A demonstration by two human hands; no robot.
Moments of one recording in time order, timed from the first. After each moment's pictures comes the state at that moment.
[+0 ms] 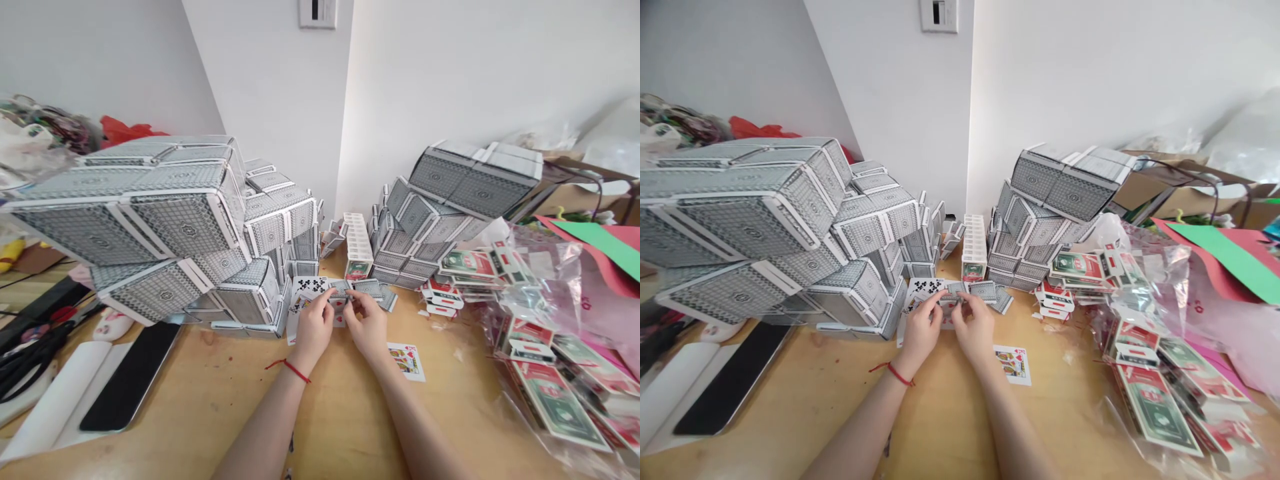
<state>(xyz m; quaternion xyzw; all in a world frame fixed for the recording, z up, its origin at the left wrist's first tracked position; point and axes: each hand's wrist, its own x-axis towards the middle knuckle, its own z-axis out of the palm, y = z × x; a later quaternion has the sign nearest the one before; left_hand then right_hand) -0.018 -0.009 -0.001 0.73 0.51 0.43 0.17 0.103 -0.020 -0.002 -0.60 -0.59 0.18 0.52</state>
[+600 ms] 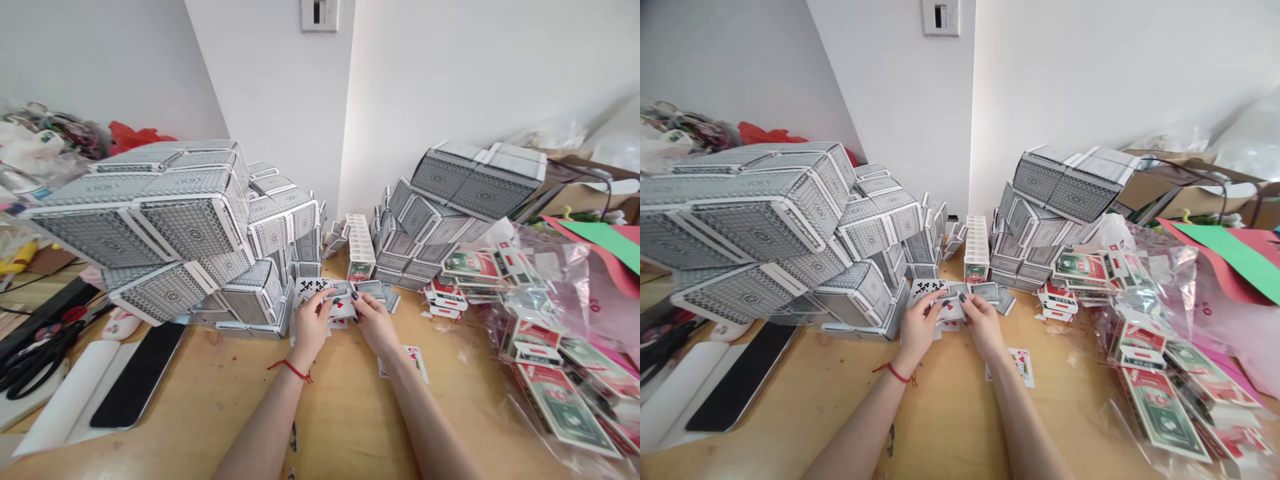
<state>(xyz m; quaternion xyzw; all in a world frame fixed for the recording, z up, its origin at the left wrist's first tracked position) -0.021 -0.008 0.011 0.64 0.54 0.46 0.29 0.112 -0.013 0.007 -0.42 -0.33 0.63 0.57</state>
